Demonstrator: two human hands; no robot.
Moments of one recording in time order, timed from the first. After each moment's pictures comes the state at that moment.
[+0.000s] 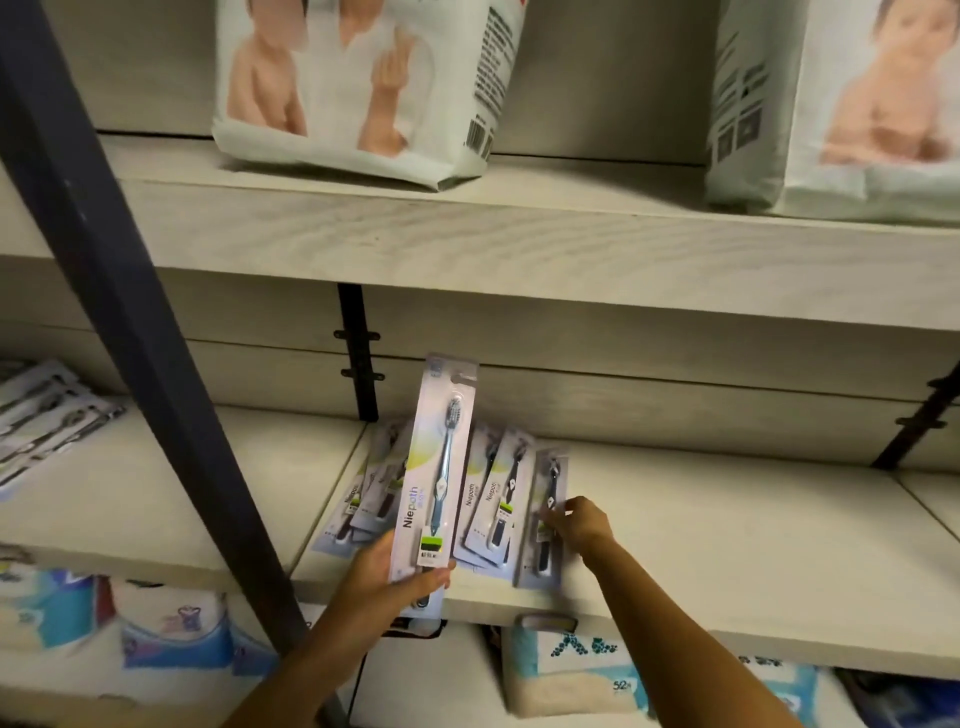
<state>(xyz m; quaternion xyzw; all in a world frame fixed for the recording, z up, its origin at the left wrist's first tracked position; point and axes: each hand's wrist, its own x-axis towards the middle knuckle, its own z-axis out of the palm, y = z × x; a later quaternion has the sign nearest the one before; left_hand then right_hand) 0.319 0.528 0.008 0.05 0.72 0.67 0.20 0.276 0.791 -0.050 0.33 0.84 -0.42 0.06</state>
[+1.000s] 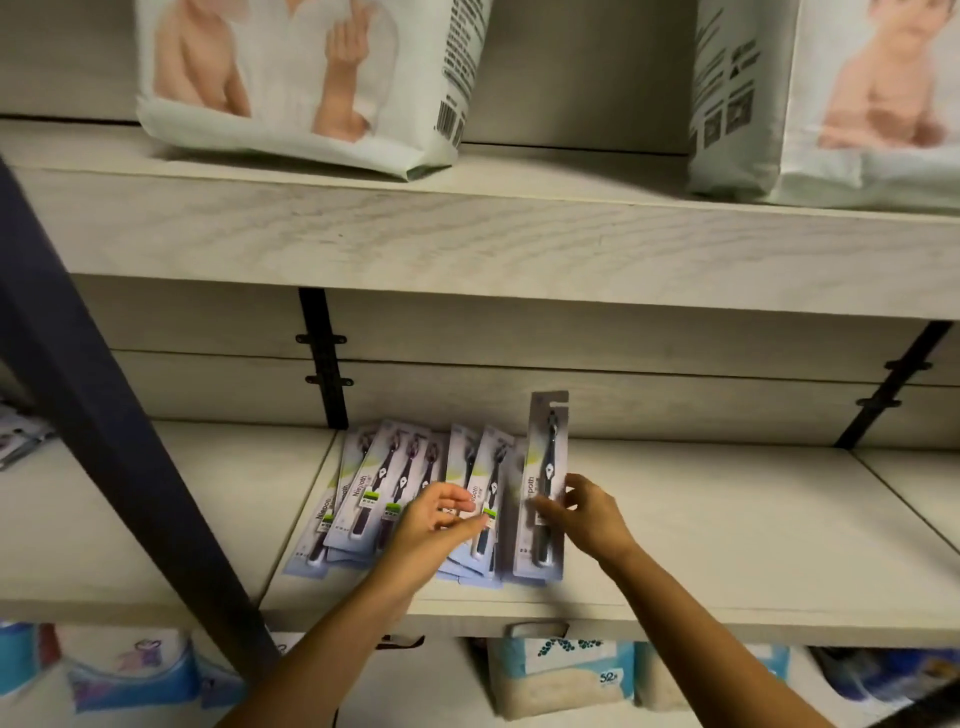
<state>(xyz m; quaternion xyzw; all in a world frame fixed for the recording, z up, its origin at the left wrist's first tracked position) 0.272 0.589 0.019 0.14 0.73 0.64 0.20 0.310 0.789 -0.001 0.26 0.86 -0.43 -0.04</state>
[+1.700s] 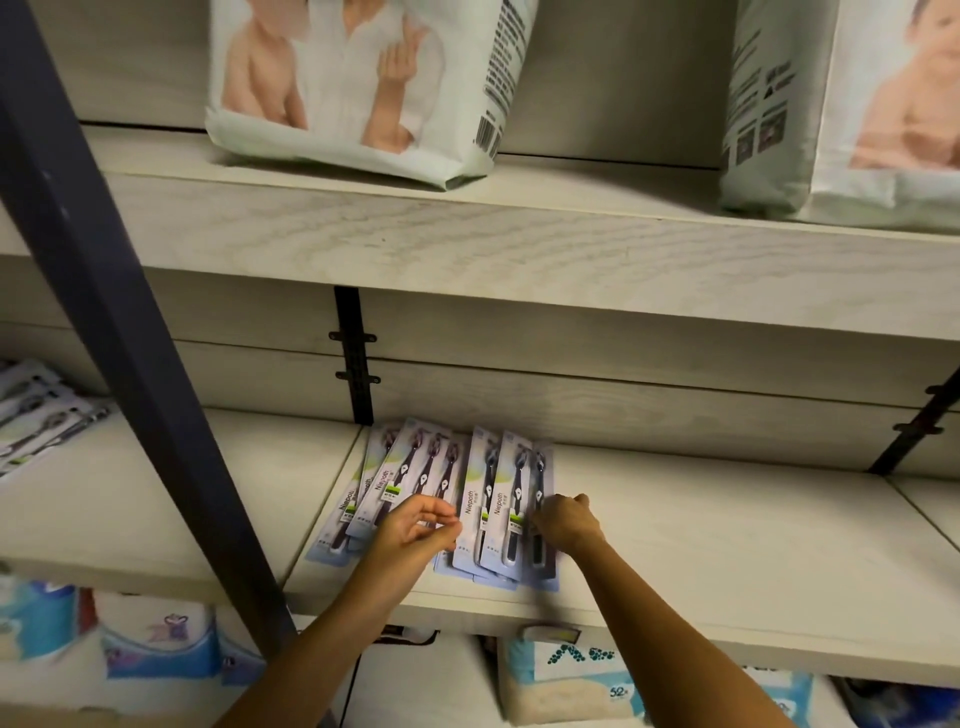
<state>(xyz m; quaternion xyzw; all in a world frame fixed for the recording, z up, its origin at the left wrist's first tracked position) 0.289 0.554 0.027 0.11 0.73 0.65 0.15 0.258 0.781 -0.047 0.26 0.92 -0.25 0.13</state>
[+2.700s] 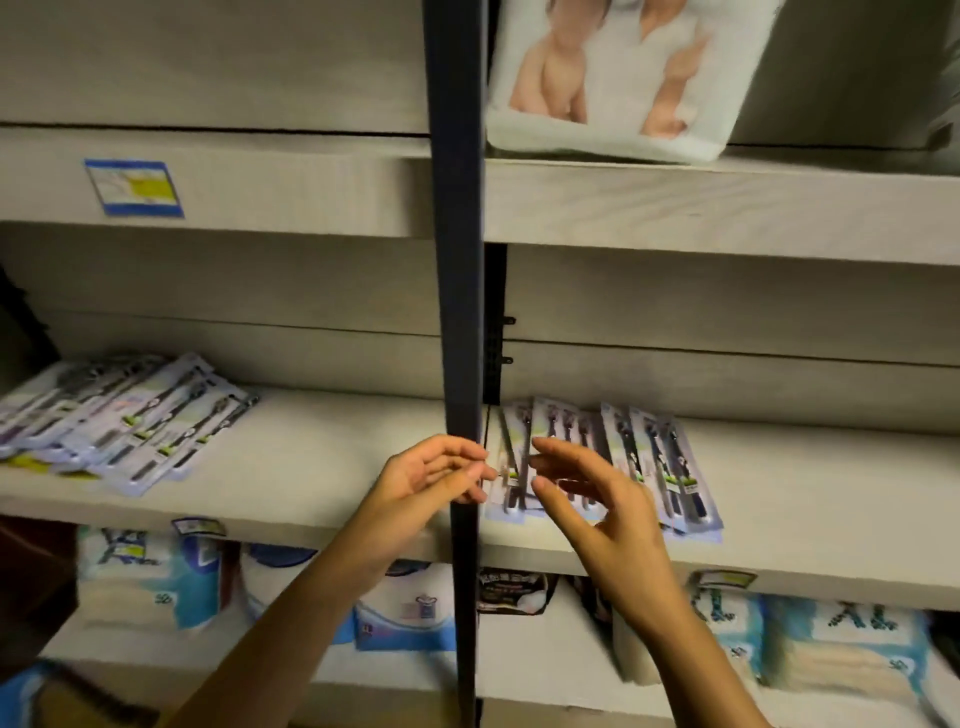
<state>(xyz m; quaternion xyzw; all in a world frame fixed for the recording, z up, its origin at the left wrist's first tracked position) 0.279 0.337 0.085 0.26 0.68 0.67 0.15 0.362 0.511 0.076 -0.02 0.82 -0.52 -0.25</state>
